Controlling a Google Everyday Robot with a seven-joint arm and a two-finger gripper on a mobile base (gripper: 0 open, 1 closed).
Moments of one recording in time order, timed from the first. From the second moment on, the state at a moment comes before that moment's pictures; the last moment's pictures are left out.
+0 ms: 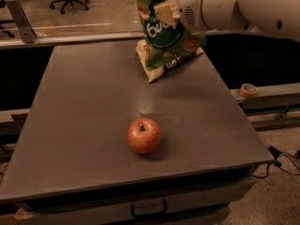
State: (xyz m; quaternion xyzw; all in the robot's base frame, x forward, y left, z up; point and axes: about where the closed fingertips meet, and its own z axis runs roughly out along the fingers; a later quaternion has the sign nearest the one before) arm 0.642 -0.047 1.058 -0.34 0.72 0.11 0.60
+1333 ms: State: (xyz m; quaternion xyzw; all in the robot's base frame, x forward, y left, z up) arm 0.682 -0.200 1.039 -0.18 0.75 0.03 0.63
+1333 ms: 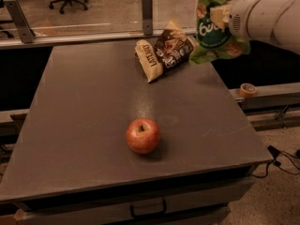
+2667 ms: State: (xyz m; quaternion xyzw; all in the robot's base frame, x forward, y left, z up) arm 0.706 -0.239 0.916 -0.05 0.82 0.04 0.57
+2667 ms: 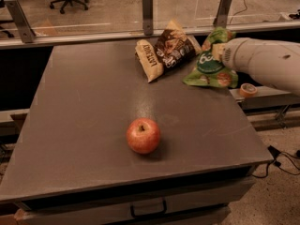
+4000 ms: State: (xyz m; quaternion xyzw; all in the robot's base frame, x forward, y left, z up) arm 0.724 -0.146 0.880 -0.11 0.85 0.09 0.50
